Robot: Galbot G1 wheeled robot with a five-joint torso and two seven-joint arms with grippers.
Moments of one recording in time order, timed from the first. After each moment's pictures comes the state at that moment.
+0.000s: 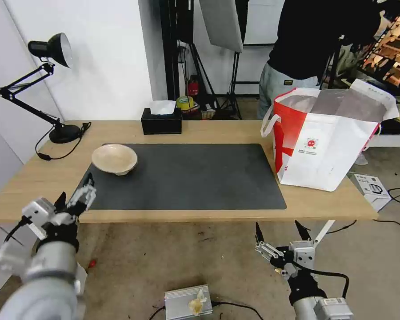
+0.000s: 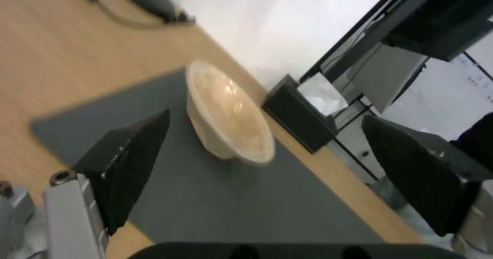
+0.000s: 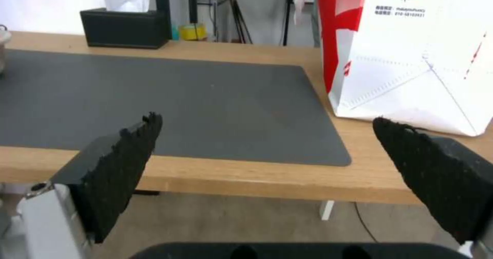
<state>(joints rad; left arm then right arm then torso) 1.53 -1.06 -0.68 -2.45 -1.23 0.04 -0.73 -1.80 0.89 0.17 2.41 0.21 0.01 0.67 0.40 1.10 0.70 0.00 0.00</state>
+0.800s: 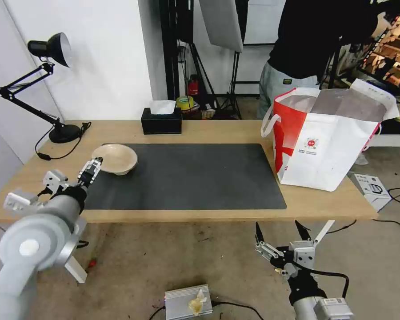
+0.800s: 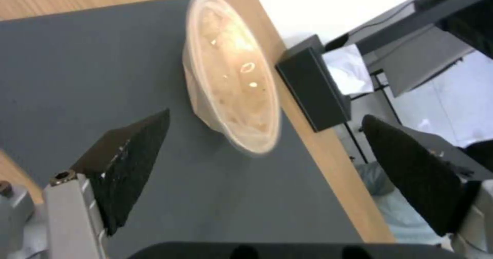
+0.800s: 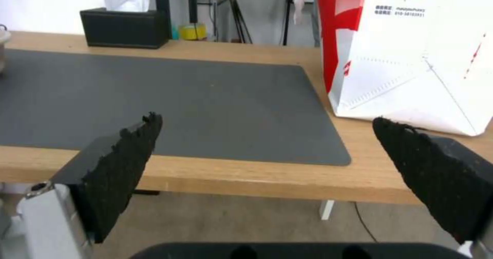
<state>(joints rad) 1.17 -0.92 -0.62 -2.23 -1.68 0.08 -0.94 -1.80 0.89 0.17 2.41 0.21 0.01 0.67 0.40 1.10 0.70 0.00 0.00</state>
